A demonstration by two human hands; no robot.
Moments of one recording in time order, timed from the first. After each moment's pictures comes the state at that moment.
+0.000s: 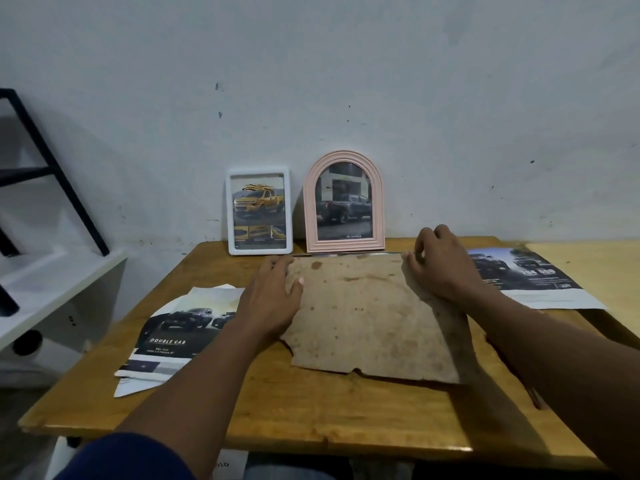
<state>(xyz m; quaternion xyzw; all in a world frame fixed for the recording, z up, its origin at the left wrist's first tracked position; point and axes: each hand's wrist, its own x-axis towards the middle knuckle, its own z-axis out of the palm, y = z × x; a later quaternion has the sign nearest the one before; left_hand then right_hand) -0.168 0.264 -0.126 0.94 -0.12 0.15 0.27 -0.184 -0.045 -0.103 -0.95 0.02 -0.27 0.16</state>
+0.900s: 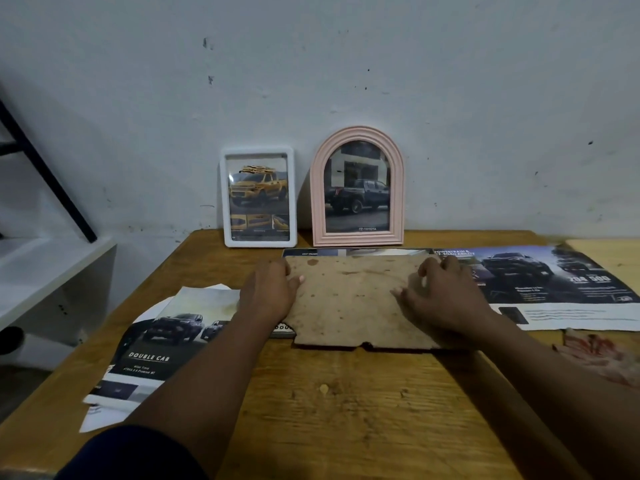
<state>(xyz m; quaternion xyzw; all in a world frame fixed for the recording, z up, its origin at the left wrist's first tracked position) -0.087 0.263 -0.144 0.97 -0.01 0.10 0.22 -0.153 -0.021 -0.136 -0.99 0.07 -0.04 0.14</state>
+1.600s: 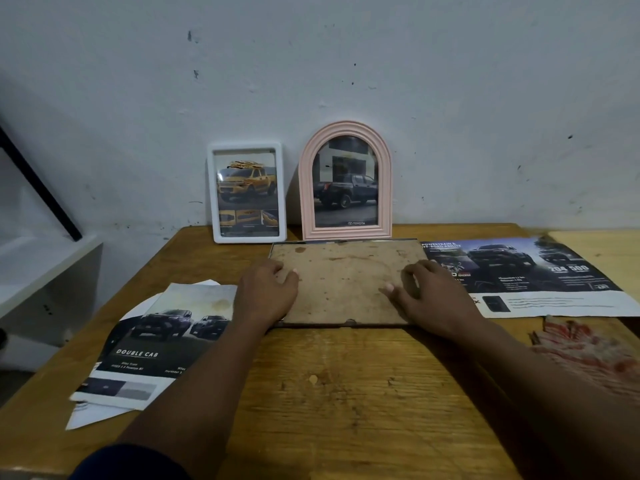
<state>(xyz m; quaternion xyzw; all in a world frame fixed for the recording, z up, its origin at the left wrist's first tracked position) -0.102 0.256 -0.153 0.94 0.00 0.11 0.33 -0.166 -0.025 -0.151 -0.98 0.02 -0.09 0.19</state>
